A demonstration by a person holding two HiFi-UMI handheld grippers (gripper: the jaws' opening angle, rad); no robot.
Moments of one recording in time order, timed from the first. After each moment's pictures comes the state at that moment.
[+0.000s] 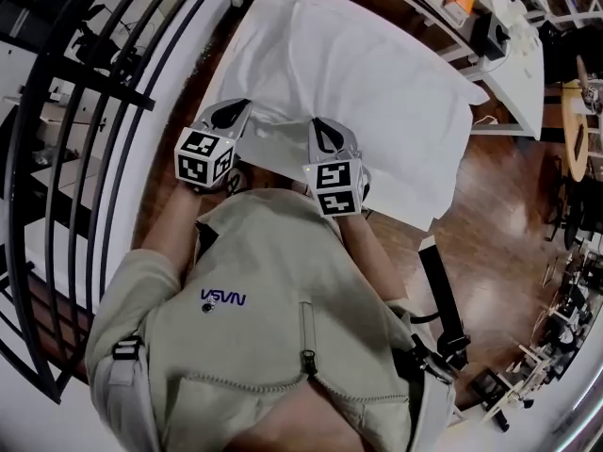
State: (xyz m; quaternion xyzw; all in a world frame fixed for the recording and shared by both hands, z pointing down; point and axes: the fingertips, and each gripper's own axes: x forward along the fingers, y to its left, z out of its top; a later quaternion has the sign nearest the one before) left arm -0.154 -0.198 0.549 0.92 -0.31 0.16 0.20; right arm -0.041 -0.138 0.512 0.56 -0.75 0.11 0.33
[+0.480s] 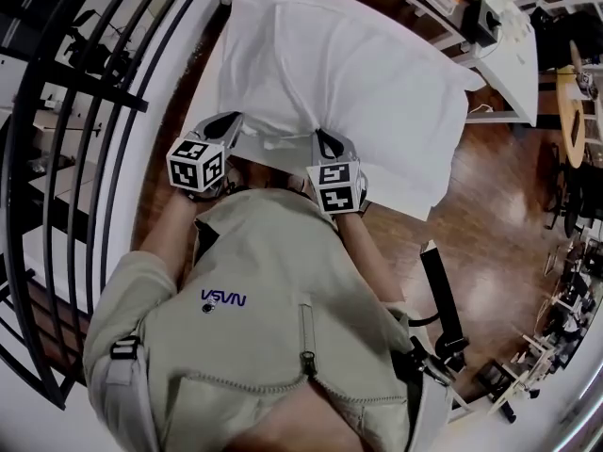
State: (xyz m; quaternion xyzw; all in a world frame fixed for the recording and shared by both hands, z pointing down) left arm -0.156 -0.164 0.587 0.90 -0.30 0.15 0.28; right arm -0.005 -0.095 0.568 0.57 -0.72 0.18 0.34
